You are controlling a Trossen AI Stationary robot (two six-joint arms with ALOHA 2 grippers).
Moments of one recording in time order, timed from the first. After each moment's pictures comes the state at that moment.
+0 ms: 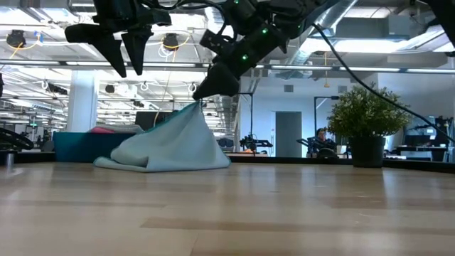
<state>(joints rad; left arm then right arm) -0.07 1.36 1.21 -1.22 -0.43 -1.34 -0.17 1.94 1.41 -0.07 0.10 -0.58</state>
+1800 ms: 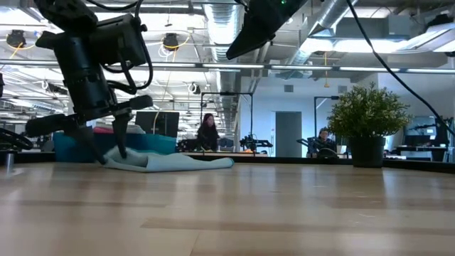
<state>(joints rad) -0.04 1.38 0.58 -0.48 -0.30 -1.84 -0.10 1.64 1.41 -0.47 0.08 -0.34</state>
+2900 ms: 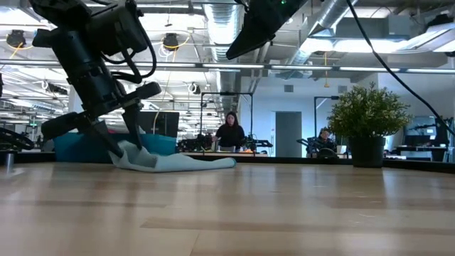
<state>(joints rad) -0.10 1.38 0.58 -0.36 -0.42 -1.78 -0.10 1.64 1.41 -0.47 0.08 -0.35</state>
